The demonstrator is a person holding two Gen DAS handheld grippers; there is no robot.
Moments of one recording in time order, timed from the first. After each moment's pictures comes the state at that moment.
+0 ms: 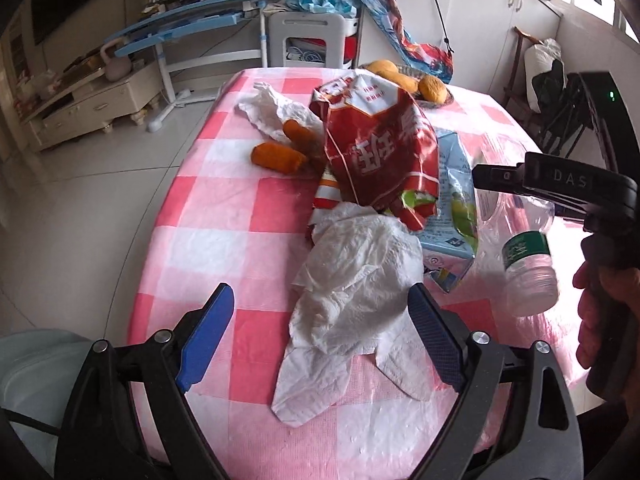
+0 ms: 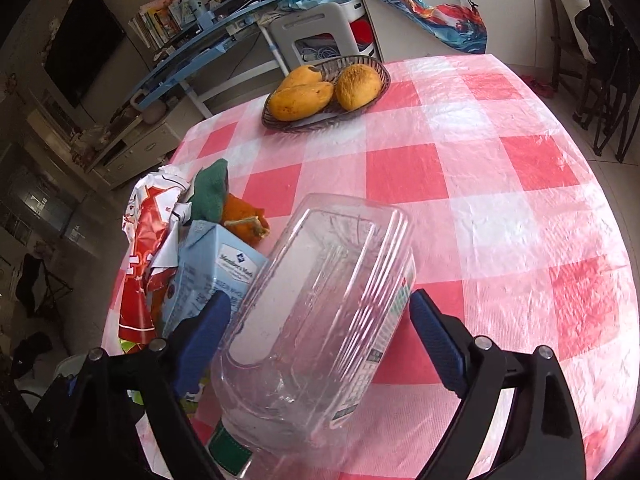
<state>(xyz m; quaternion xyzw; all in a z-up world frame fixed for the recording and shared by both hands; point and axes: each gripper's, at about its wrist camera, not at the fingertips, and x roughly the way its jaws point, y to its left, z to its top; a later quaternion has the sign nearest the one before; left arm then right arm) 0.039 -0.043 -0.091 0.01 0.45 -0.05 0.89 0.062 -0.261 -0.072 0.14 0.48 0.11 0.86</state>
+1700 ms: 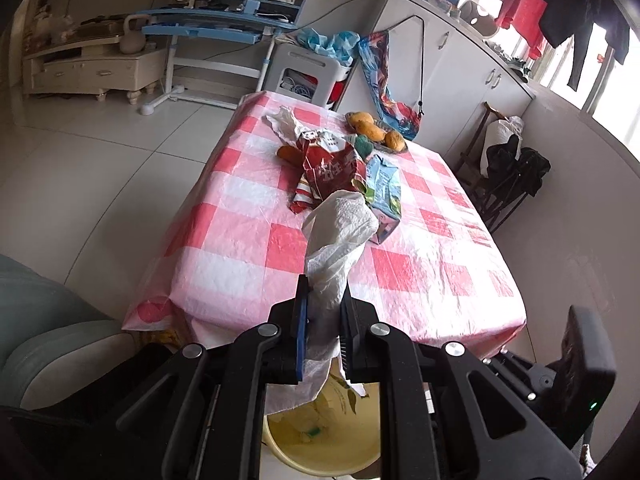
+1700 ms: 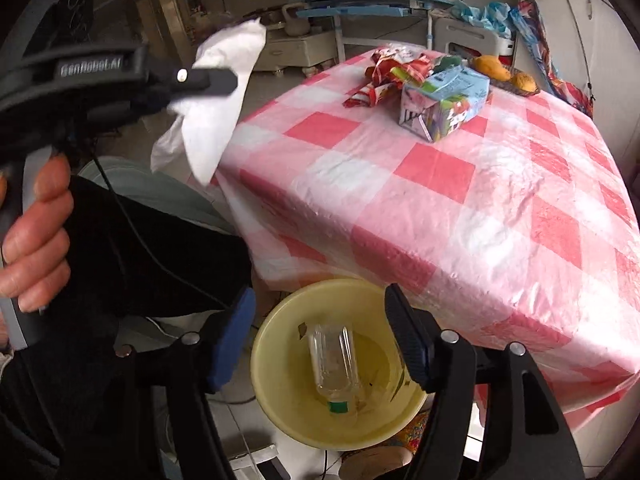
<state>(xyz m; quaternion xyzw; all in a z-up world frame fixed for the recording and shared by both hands) -0.098 0.029 -0.048 -0.14 0.39 -0.11 0.90 -0.154 -0.170 -0.071 -0.05 0.43 0.25 0.86</state>
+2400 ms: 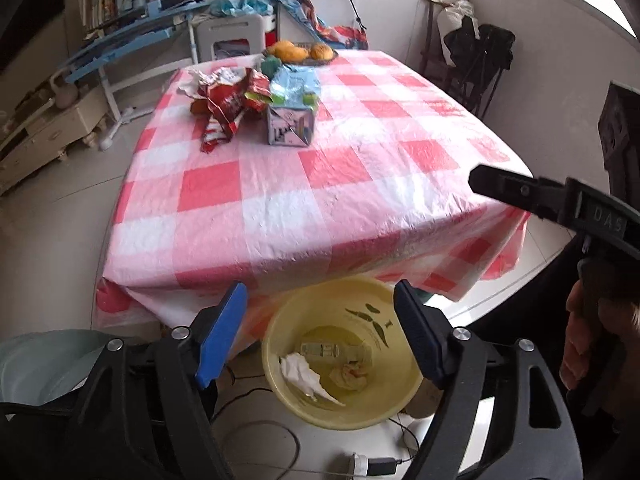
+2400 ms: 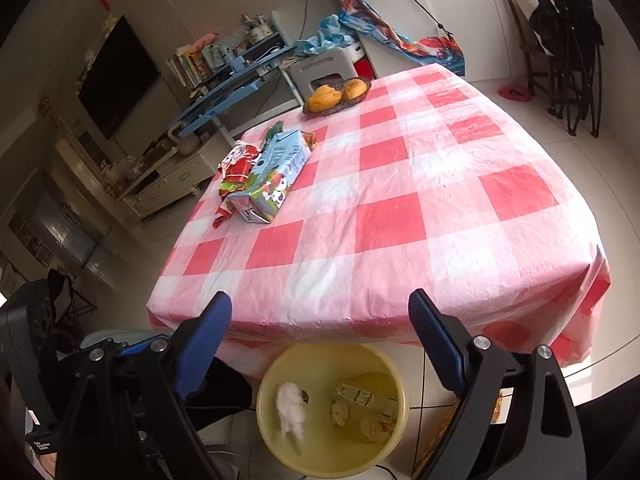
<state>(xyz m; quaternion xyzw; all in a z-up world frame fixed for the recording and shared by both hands) -0.125 -0.055 -0.071 0.05 0.44 -0.16 0.88 -0.145 -0.272 -0.058 0.21 0.39 0.10 0.89</state>
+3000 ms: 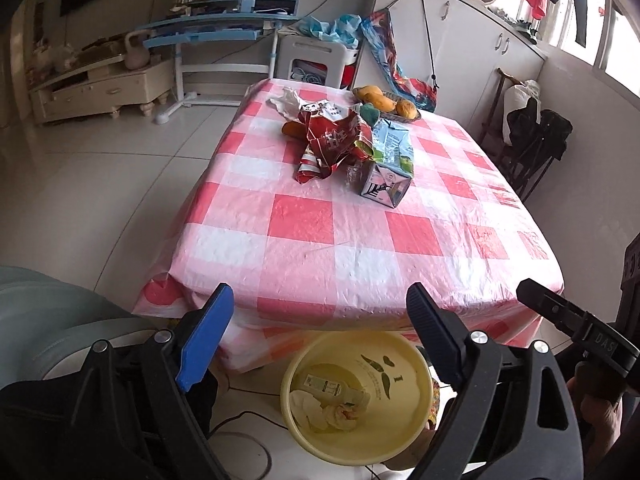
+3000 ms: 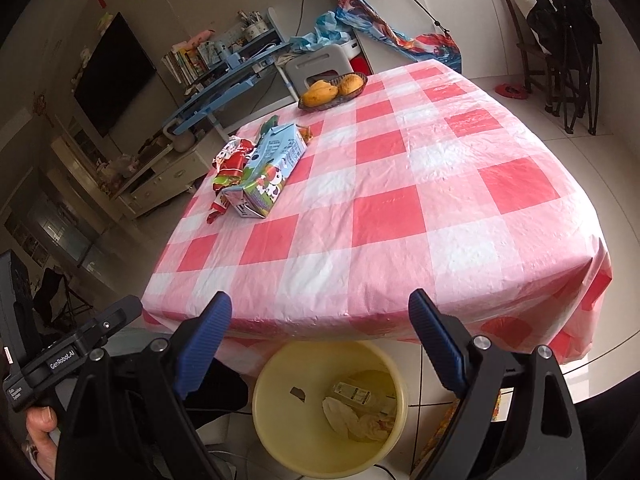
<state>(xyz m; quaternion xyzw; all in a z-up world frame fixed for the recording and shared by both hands) -0.106 0.000 -0.060 -0.07 0.41 -0.07 0.91 -0.147 -0.266 -0.060 0.18 0.39 0.10 0.90</state>
